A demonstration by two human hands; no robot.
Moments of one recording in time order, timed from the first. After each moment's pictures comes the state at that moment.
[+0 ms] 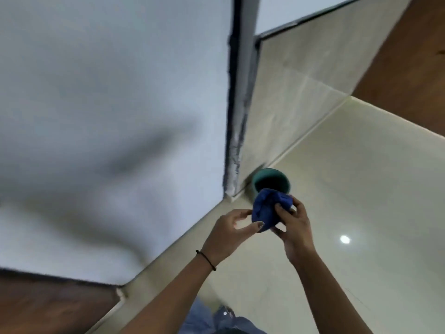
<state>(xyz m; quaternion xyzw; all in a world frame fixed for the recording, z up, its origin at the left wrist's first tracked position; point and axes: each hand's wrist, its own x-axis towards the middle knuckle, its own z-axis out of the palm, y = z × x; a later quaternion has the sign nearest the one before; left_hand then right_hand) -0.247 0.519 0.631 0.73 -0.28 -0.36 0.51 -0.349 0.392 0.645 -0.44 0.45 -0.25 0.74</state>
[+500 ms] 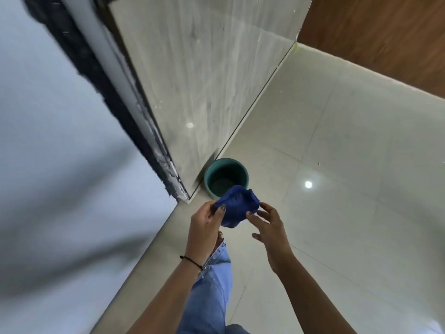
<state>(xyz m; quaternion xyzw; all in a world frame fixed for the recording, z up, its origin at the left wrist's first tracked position) -0.167 0.257 0.552 0.72 -0.21 -0.39 0.53 -0.298 0.178 0.555 -0.44 0.58 -0.16 0.67</state>
